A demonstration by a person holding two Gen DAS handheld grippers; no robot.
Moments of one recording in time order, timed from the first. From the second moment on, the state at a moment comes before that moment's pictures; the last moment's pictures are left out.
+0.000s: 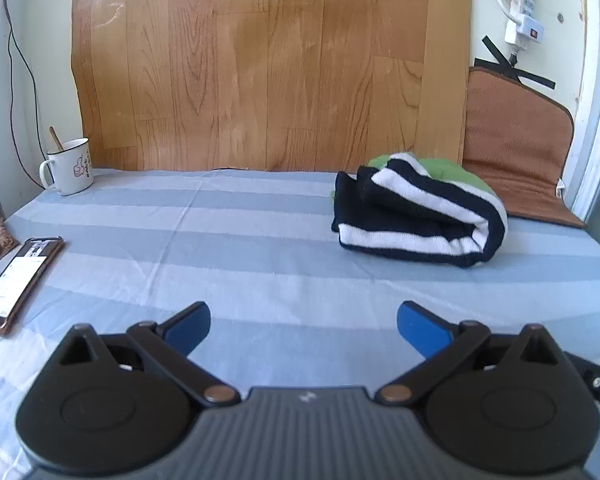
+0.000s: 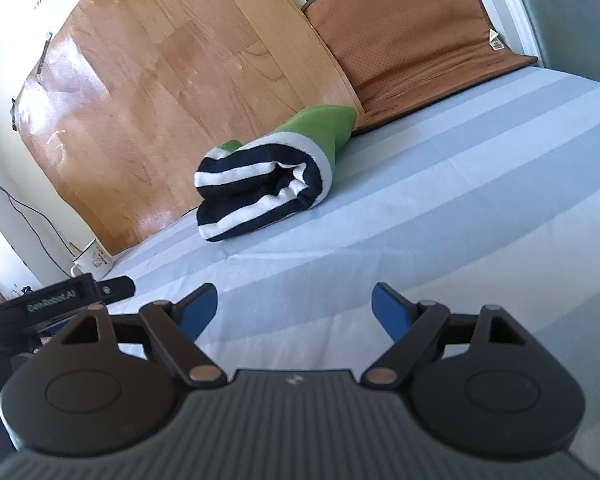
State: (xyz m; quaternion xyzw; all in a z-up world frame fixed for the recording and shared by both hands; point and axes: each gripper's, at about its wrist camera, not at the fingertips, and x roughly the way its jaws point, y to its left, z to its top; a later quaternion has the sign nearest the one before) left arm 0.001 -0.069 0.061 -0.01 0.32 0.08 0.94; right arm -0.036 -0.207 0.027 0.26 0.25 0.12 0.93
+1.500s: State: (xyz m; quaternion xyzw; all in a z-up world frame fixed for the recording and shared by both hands) left arm 0.009 -0.074 0.050 0.04 0.32 0.11 0.94; right arm -0.024 -0.218 0.017 0.28 0.25 0.09 0.92
